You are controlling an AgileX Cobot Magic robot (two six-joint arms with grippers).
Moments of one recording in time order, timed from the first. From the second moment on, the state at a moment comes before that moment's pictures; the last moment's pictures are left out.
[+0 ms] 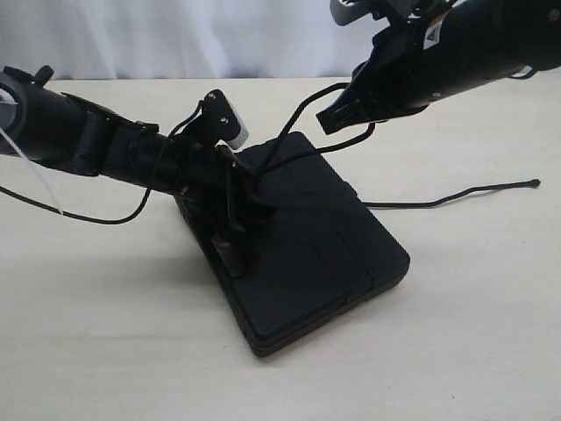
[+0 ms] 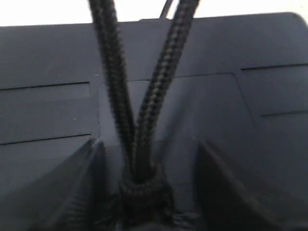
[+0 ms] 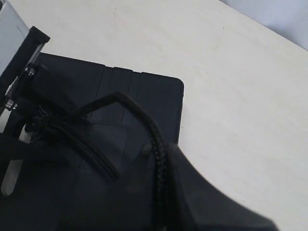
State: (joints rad) left arm -0.25 1.98 -1.04 -1.54 0.59 2.11; right arm 0.46 1.53 -1.17 -0.01 0.54 -0.15
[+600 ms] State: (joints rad) left arm -0.25 1.98 -1.04 -1.59 0.60 2.11; right arm 0.32 1.40 -1.25 -0.27 0.66 0.20
